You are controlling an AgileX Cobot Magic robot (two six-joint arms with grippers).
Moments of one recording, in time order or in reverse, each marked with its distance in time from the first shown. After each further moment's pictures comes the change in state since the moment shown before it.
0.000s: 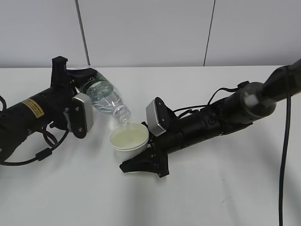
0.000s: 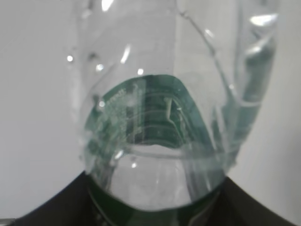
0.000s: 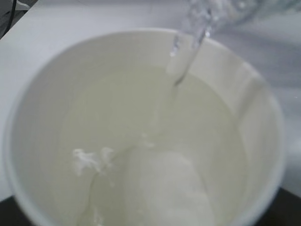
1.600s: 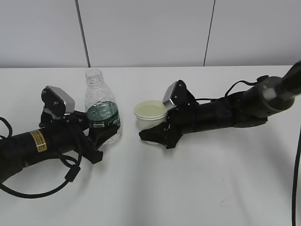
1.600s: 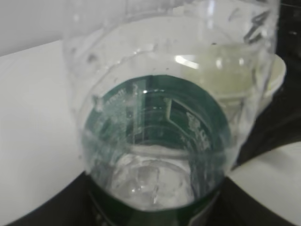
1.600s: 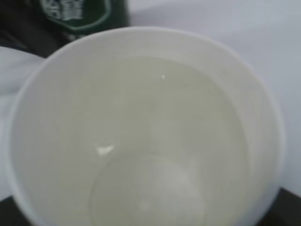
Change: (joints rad) left arm 0.000 0.081 0.092 0.266 -0.007 -1.609; right arm -0.104 -0.012 0.003 0.189 0.188 0.050
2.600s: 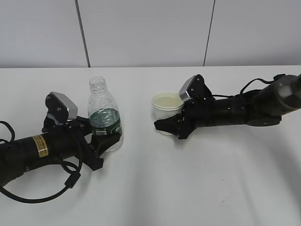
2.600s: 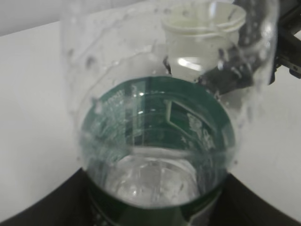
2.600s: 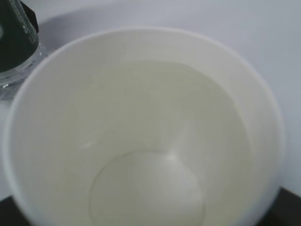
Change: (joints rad) left arm 0.000 0.032 0.000 0.038 0.000 -0.001; right arm -0.086 -0.004 0.019 0.071 0.024 -0.038
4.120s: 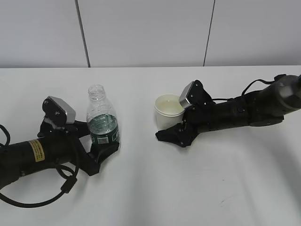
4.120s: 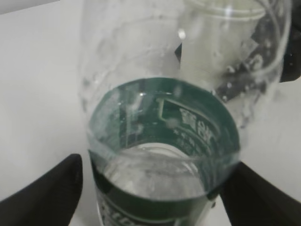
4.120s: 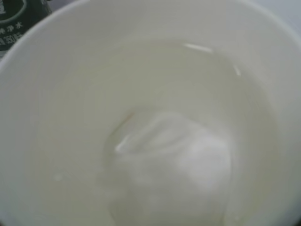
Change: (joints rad) left arm 0.000 -0.020 0.040 -0.029 0.048 0.002; right arm -0.002 0.000 0.002 -0.122 0.019 0.061
